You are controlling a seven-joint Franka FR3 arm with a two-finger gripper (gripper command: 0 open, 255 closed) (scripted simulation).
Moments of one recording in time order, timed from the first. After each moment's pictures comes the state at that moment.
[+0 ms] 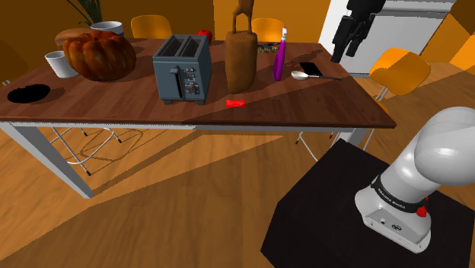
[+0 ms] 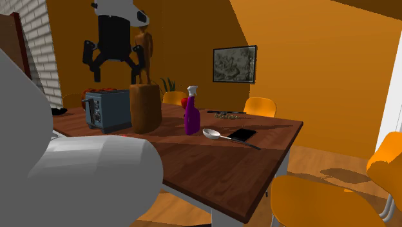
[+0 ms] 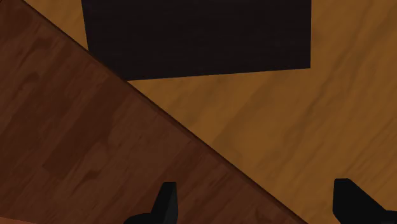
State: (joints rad) arm 0.01 -0.77 -0.02 -2.32 0.06 1.53 0.02
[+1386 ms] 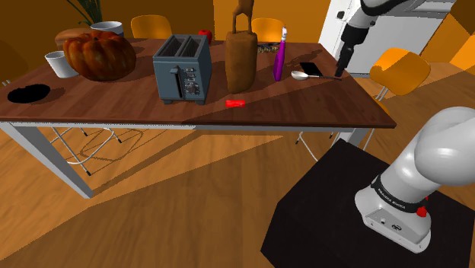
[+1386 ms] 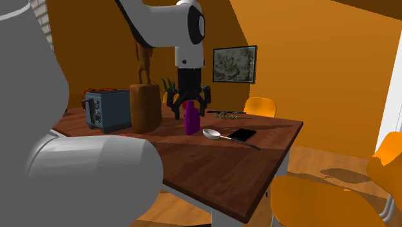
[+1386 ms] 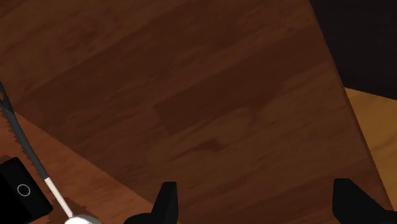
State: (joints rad) arm 0.01 -0.51 -0.44 -2.41 -0.22 1.96 -0.69
